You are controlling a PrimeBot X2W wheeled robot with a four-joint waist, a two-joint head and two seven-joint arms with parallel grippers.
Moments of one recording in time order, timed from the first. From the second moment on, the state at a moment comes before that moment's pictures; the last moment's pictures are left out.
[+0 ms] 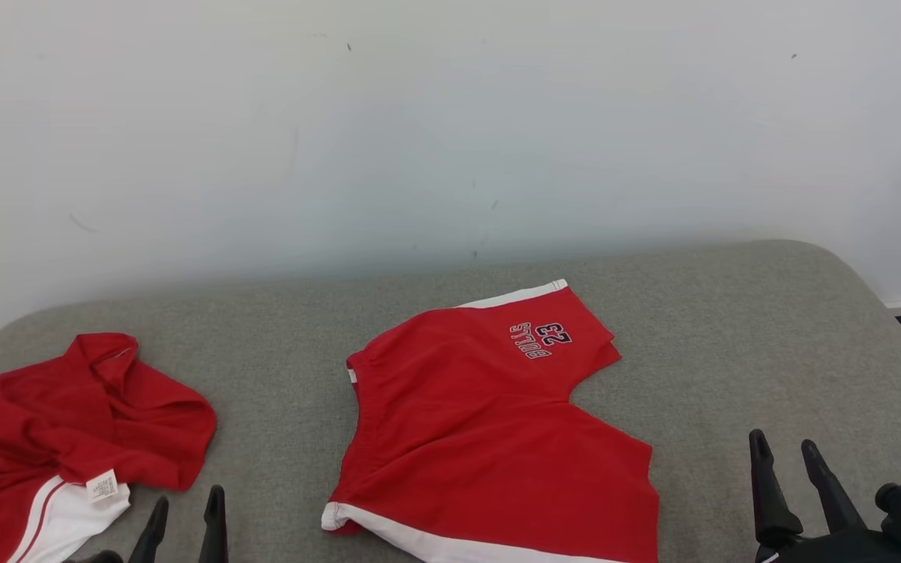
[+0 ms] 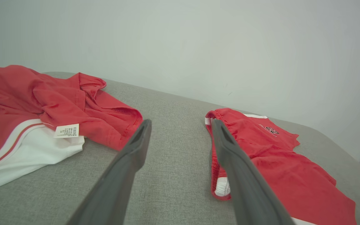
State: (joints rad) left arm 0.03 0.24 -0.30 0.24 -0.53 0.07 -0.25; right arm 0.13 -0.18 0.06 0.05 0.61 -0.11 -0.13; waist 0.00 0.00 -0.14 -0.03
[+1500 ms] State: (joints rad) left arm 0.05 0.11 -0.29 0.26 -0.68 0.12 0.14; right arm 0.07 -0.11 0.19 0.20 0.57 -0.12 0.02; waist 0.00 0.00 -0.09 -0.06
